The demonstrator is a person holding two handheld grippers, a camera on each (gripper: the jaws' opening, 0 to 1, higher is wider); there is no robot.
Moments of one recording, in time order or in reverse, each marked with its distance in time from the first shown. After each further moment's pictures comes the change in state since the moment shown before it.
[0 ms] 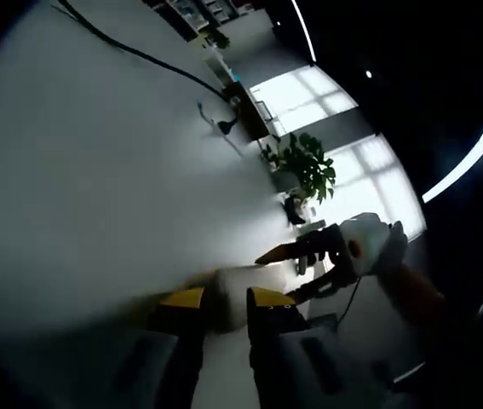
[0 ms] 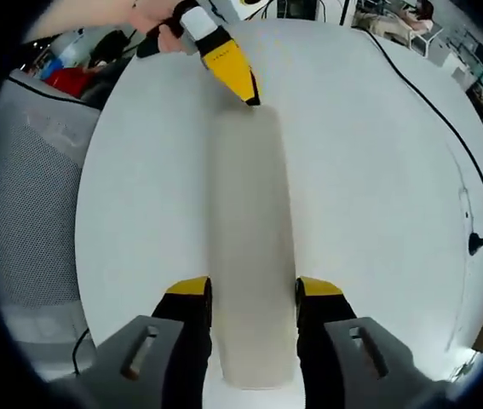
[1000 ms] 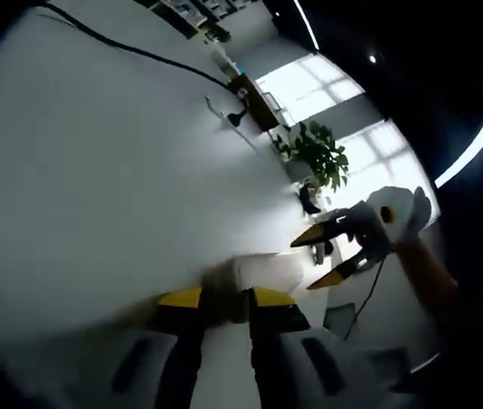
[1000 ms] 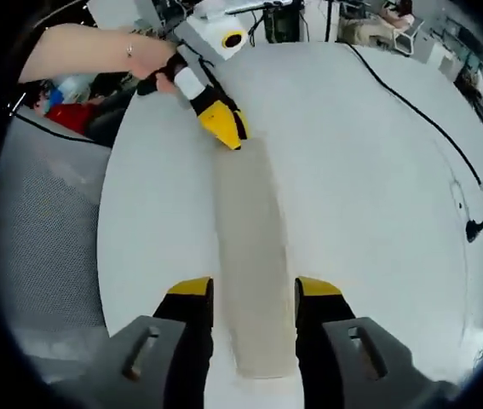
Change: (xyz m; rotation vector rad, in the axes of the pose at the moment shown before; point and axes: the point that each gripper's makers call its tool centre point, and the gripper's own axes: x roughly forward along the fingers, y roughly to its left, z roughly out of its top) left arm -0.011 0.014 -0.006 0.072 0.031 0.096; right arm -0.050 -0.005 0.007 0.168 -0.203 -0.001
